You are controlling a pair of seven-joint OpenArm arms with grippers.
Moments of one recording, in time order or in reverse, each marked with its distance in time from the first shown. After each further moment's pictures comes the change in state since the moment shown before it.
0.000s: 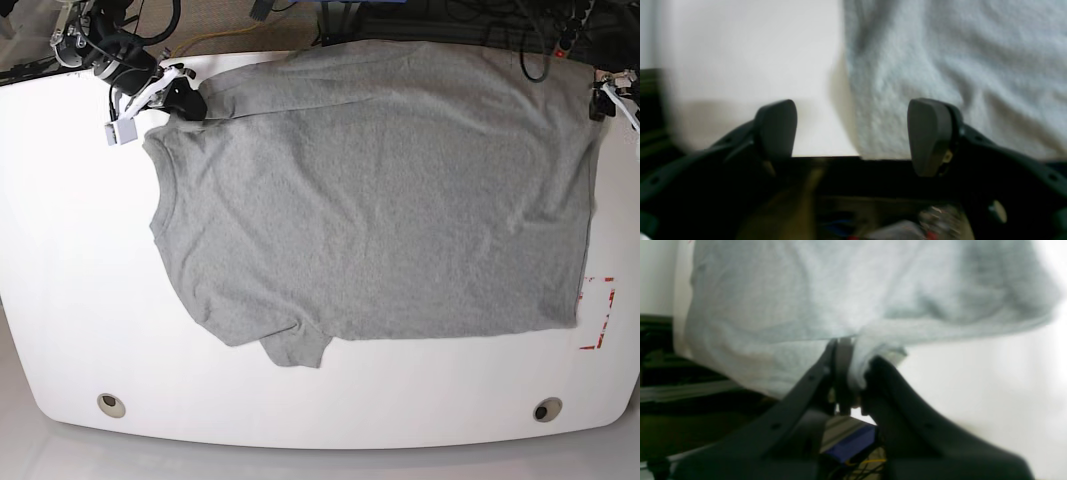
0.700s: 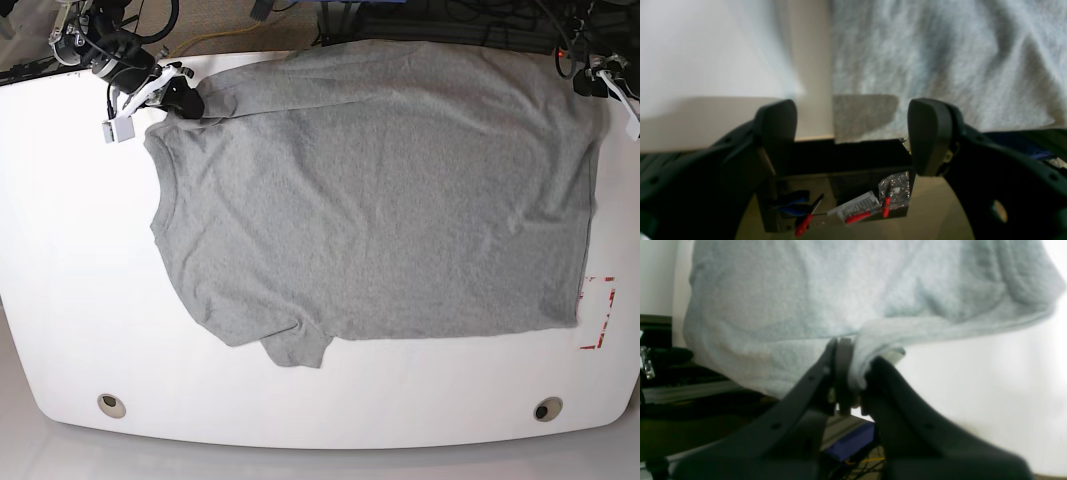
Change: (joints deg) left arm 0.6 -5.4 7.7 -18.5 -6.1 0.2 -1.4; right arm -0.7 0.3 0.2 0.0 -0.3 0.0 0.2
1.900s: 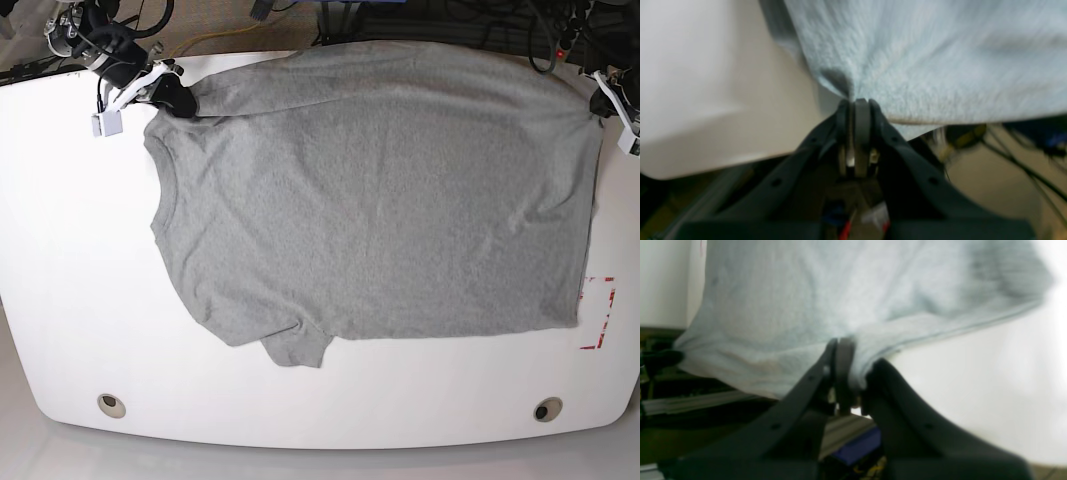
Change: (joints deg) left arm 5.6 3.6 -5.8 25.8 -1.6 0.0 6.1; right arm -2.0 -0.3 3.0 0.3 3.8 0.0 0.2
